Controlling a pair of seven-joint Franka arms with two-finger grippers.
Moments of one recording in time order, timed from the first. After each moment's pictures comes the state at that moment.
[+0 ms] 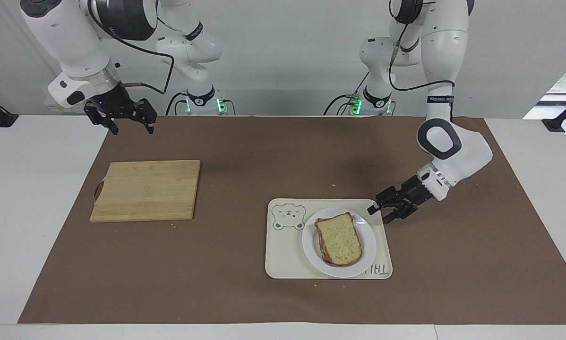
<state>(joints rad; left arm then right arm) -0.08 0.31 -0.04 -1.91 -1.02 2.30 0.54 0.09 0.00 -0.14 -1.62 0.01 1.56 -0.07</state>
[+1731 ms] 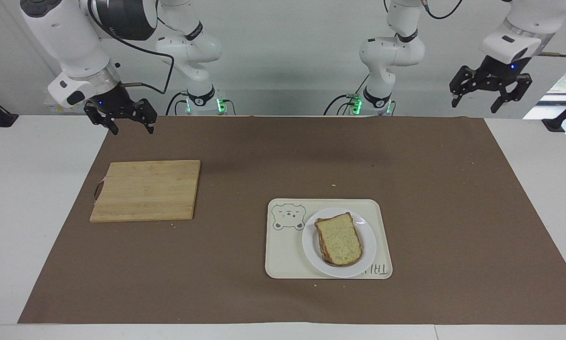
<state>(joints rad) -0.09 -0.14 0.04 -1.53 0.02 1.41 0.27 0.09 0.00 -0.14 -1.62 0.01 1.56 -0.07</state>
